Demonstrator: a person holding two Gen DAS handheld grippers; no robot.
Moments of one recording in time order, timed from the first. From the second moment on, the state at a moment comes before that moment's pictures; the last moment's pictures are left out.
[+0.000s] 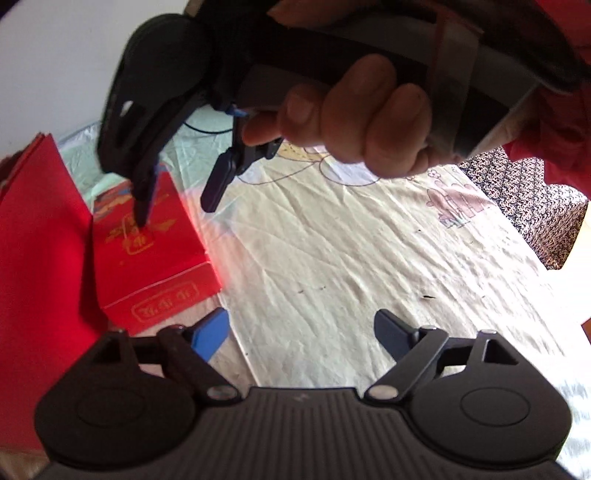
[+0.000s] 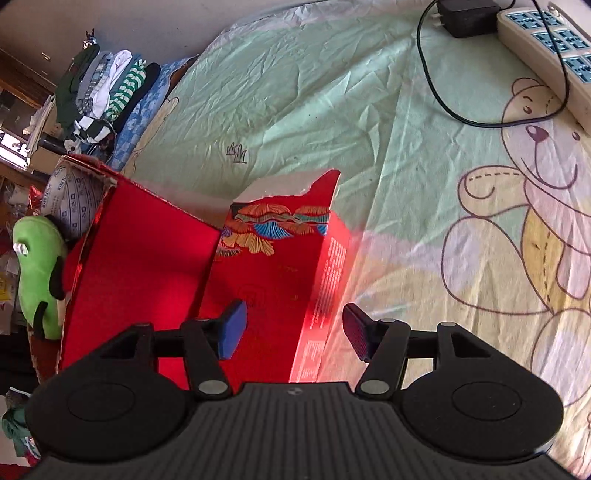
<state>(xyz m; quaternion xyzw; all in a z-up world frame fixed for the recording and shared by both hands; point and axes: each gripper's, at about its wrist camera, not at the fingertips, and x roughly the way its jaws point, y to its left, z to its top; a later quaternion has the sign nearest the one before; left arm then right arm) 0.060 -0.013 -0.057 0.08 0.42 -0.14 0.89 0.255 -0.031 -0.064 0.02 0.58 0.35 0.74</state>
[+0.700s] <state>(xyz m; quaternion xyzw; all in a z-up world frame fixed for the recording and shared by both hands) 0.057 0.023 -0.068 0.00 0.47 -0.11 0.88 0.285 0.009 -0.074 -0.03 0.56 0.33 0.76</state>
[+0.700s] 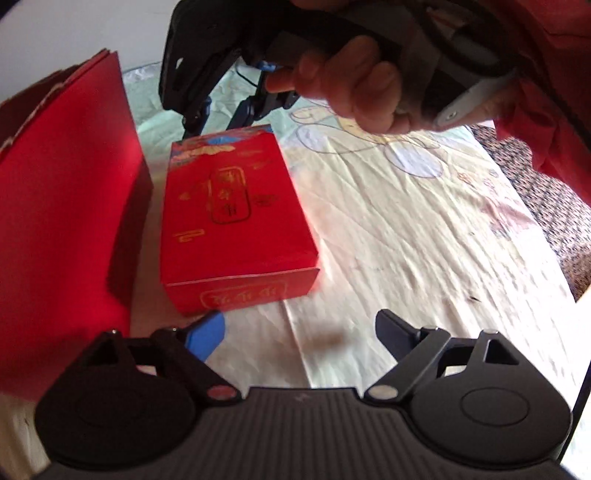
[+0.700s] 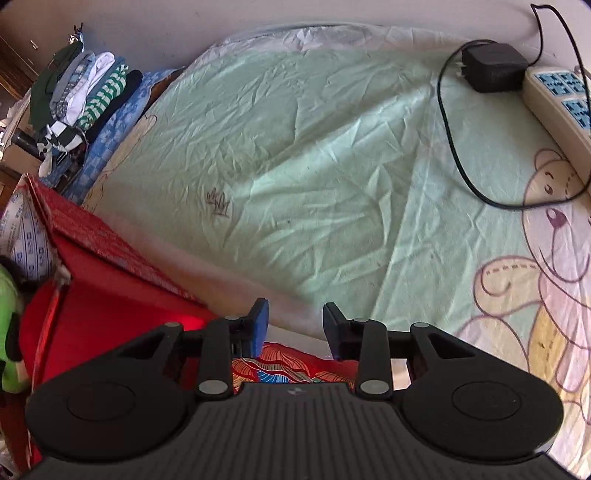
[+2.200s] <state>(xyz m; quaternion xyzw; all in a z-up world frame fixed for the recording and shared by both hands) 0.083 0.035 -0.073 -0.18 0.49 -0.24 0.82 0.117 -0.208 -0.104 0.34 0.53 0.19 0.75</state>
